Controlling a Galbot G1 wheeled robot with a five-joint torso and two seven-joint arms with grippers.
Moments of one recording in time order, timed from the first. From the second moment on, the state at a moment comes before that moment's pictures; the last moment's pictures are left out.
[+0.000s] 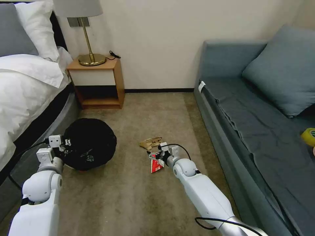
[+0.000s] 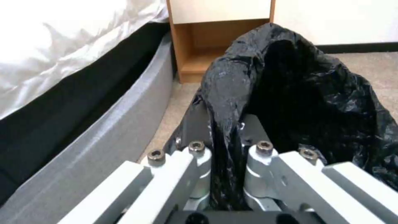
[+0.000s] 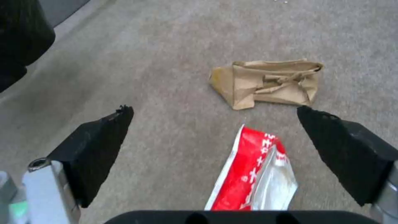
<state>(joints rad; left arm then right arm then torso) 1.18 -1.27 -0.83 -1.80 -0.19 0.38 0.03 -0.73 1.44 -0.02 1.14 0.41 -0.33 -0.09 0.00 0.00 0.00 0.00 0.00</state>
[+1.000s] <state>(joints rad) 1.19 -1.27 -0.84 -1.79 -0.20 0.37 0.03 -0.74 1.41 -0.05 1.17 0.38 -0.35 -0.11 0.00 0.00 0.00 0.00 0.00</state>
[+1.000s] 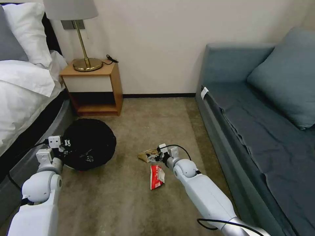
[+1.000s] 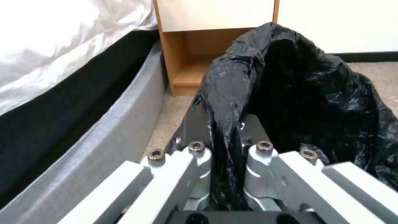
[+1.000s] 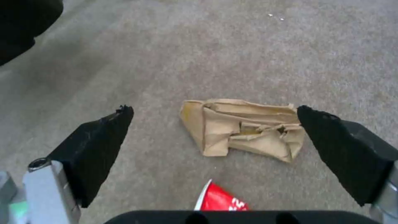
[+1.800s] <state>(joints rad) 1.20 -1.27 -0.84 -1.79 -0.20 0.36 0.03 -0.74 1.29 -0.20 1.29 0.46 -0.49 -0.07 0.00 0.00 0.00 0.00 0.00</state>
